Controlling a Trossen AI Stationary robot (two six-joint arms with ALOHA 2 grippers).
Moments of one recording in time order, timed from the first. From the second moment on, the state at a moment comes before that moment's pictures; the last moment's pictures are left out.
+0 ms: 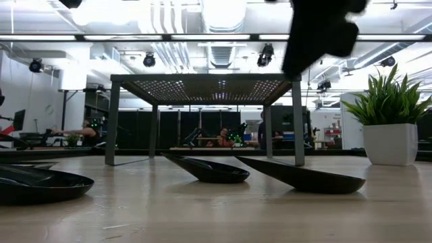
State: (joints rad) left arm 0.00 0.40 0.78 -0.40 0.00 -0.11; right arm 0.50 1.82 1.38 -0.73 0.31 0.96
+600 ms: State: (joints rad) left arm 0.00 0.40 0.78 -0.40 0.00 -0.11; right arm 0.51 1.82 1.11 -0.38 0.28 0.97
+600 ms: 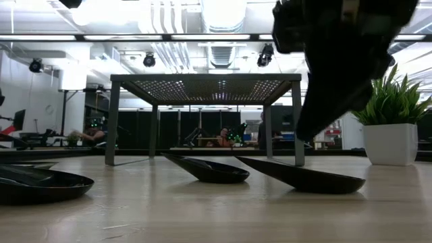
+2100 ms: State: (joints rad) left arm 0.00 0.40 0.78 -0.40 0.00 -0.11; right arm 0.53 1.82 0.93 -0.10 0.29 1.02
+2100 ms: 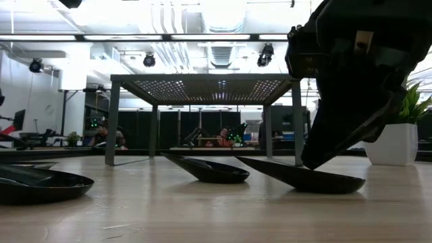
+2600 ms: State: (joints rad) left arm 0.00 0.40 0.78 -0.40 0.00 -0.11; right arm 0.53 1.82 0.92 -0.08 0.29 1.02
